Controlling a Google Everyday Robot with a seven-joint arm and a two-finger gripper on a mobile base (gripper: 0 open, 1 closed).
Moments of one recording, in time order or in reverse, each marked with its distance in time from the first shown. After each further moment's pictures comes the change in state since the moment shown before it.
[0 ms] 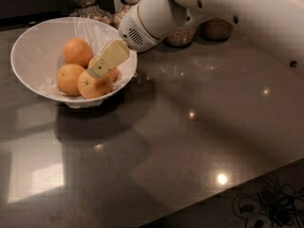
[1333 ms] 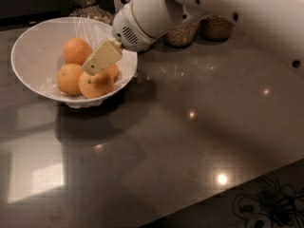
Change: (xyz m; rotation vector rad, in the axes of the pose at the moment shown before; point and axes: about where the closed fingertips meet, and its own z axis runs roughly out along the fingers) arm -0.011 0.020 -0.001 -0.034 -0.009 -0.009
